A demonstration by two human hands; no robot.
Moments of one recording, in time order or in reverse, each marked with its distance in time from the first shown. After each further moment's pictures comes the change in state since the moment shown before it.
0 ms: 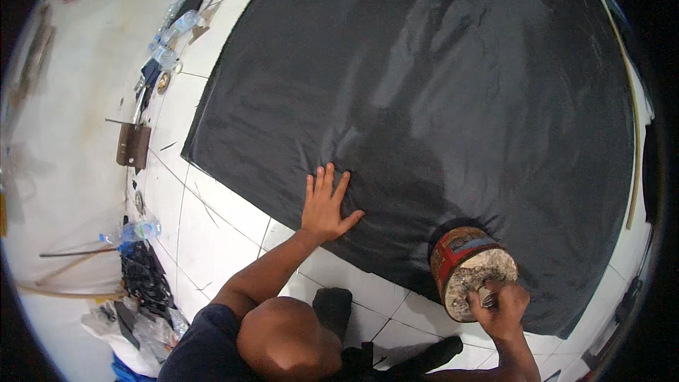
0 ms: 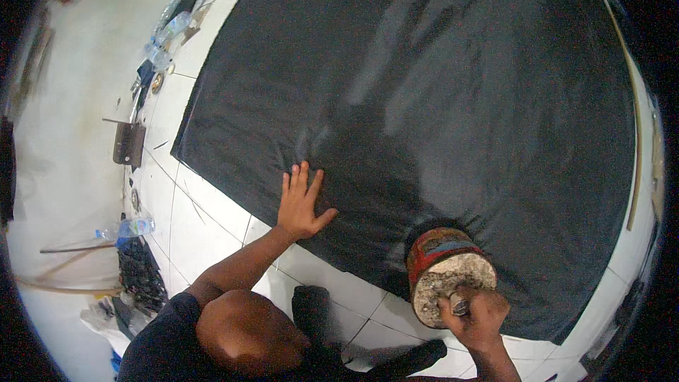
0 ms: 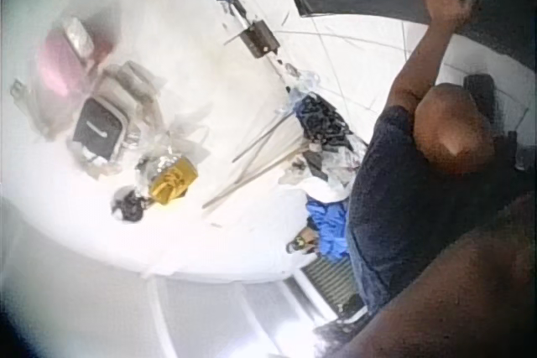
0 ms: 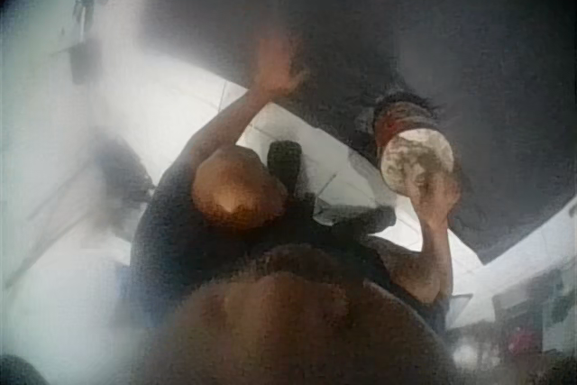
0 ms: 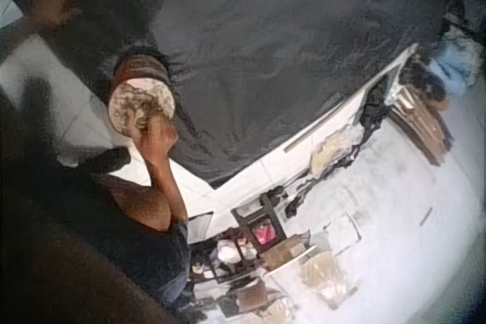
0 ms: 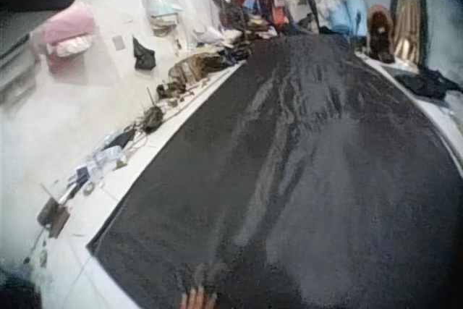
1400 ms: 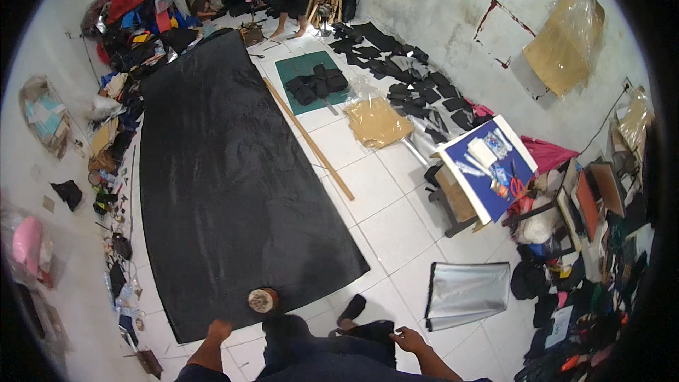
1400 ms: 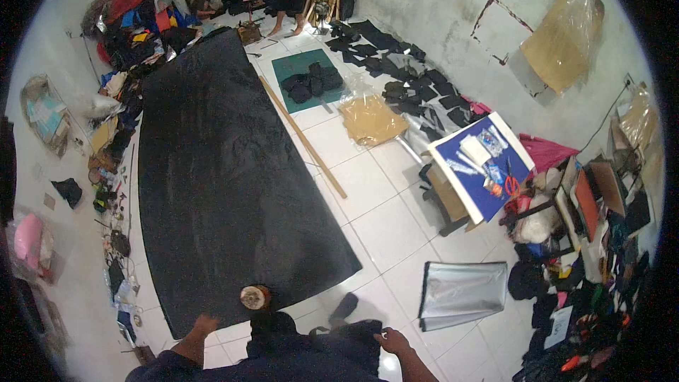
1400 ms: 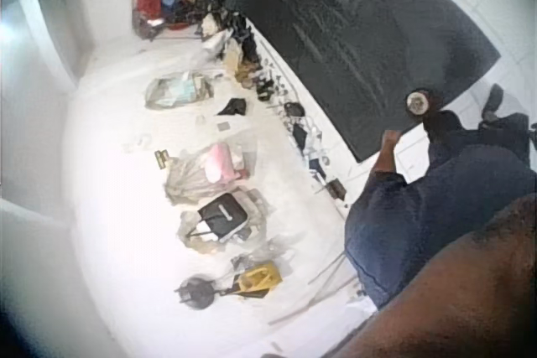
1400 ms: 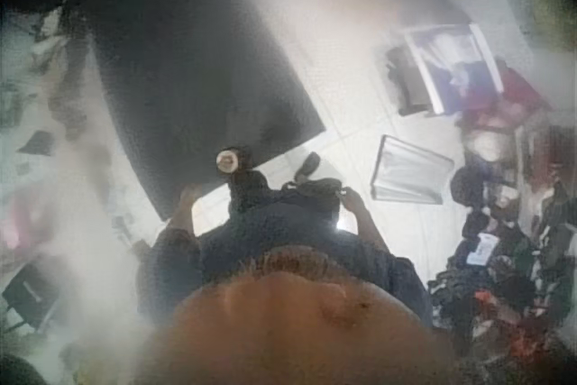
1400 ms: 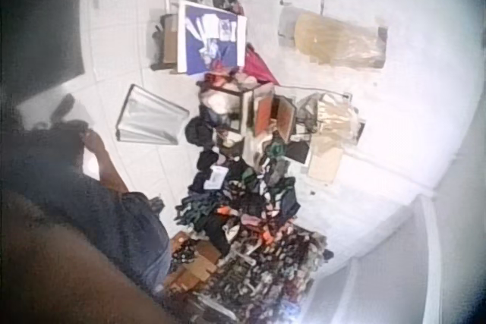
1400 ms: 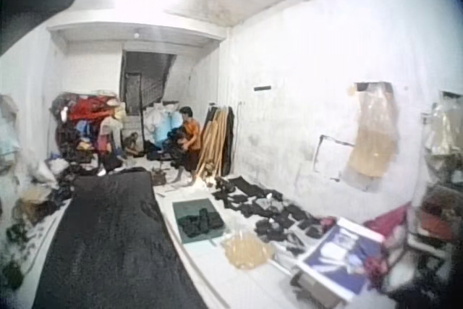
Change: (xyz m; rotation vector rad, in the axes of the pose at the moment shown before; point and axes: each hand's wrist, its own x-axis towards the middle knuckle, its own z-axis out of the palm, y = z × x) left_hand -0.109 0.378 -0.506 0.178 -0.657 0.221; right_hand -0.442 -0.127 -0.581 0.505 -0.227 1.418
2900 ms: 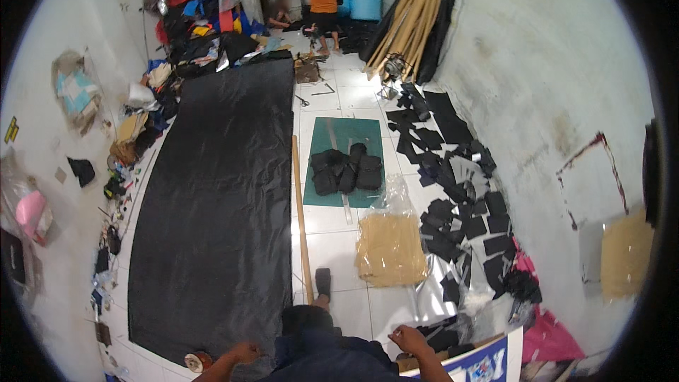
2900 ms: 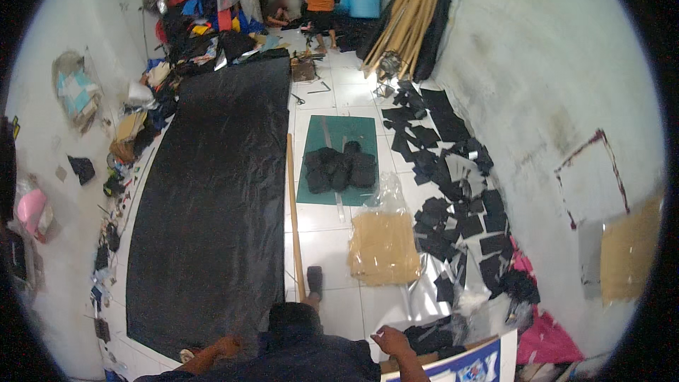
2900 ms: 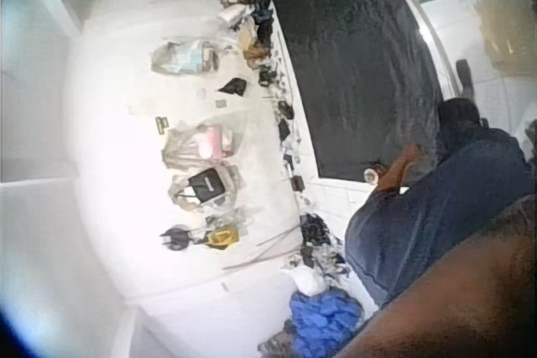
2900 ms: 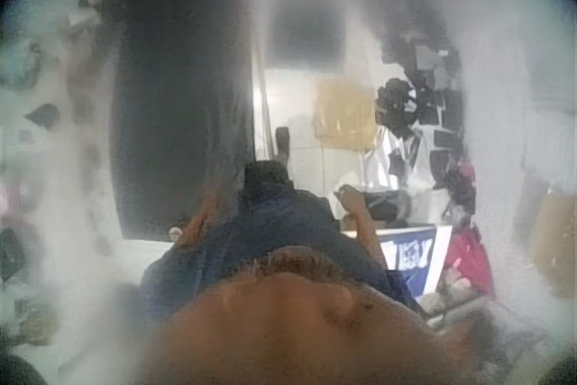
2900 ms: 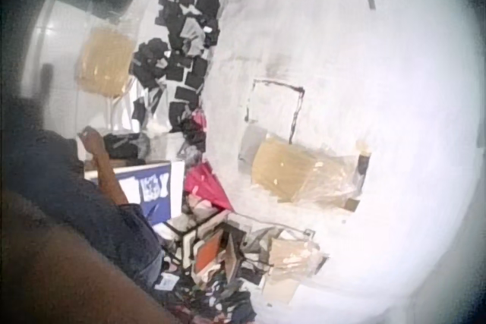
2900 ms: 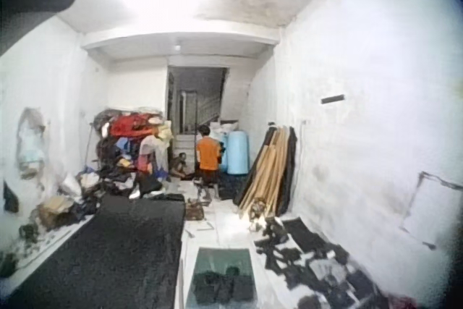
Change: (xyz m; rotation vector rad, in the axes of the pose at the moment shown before) left_hand 0.339 0.577 -0.391 -0.455 -0.339 -0.195; right_hand 0.521 -0.301 -0.721 -0.360 -0.022 -0.443
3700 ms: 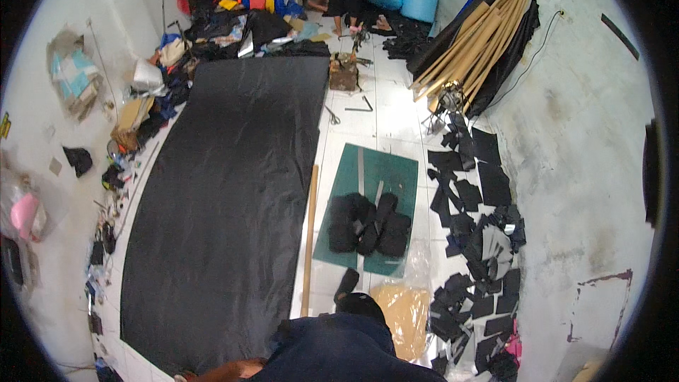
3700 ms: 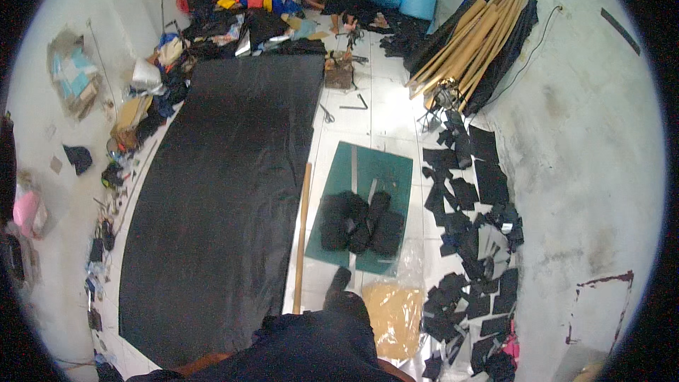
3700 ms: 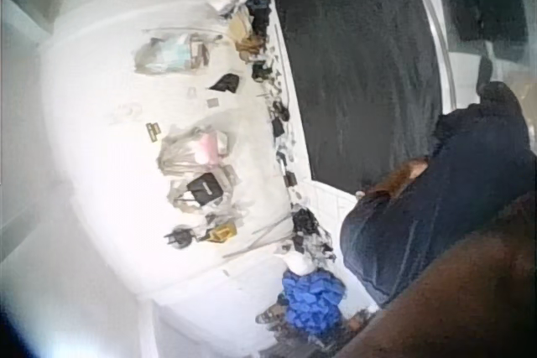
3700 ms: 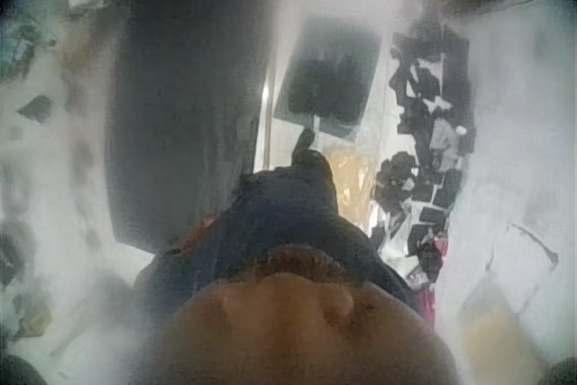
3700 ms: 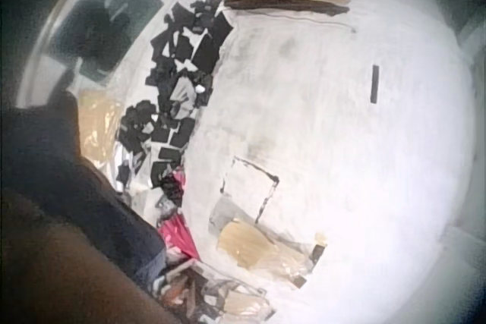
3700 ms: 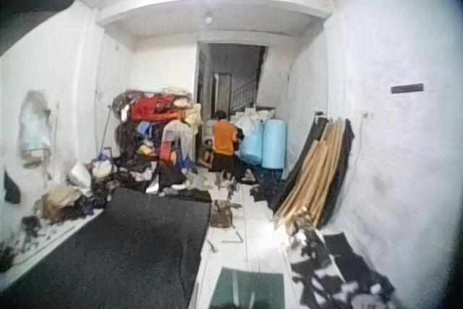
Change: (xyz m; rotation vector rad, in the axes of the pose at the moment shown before) left_hand 0.196 0.097 -0.274 -0.915 -0.580 -0.012; right_hand 0.423 -0.212 -0.278 0.163 -0.180 0.062
